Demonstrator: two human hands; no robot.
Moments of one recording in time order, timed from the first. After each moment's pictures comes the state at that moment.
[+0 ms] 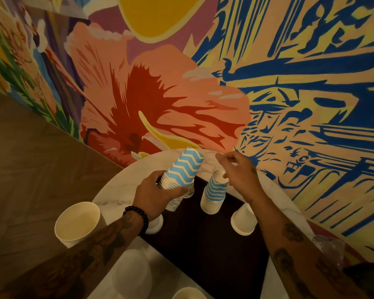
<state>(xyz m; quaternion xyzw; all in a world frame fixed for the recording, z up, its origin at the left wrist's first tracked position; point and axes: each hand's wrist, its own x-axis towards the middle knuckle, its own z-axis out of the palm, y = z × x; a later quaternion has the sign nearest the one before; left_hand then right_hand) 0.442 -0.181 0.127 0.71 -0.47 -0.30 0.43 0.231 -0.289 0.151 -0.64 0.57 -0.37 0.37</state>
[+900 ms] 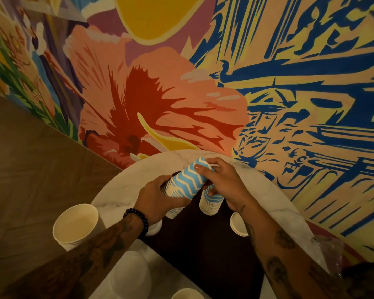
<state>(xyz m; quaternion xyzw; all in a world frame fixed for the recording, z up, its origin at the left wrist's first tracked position) 0.438 -0.178 0.128 0.69 -0.53 -0.32 0.39 0.256 -0.265 0.152 -0.59 0.47 -0.35 0.55</state>
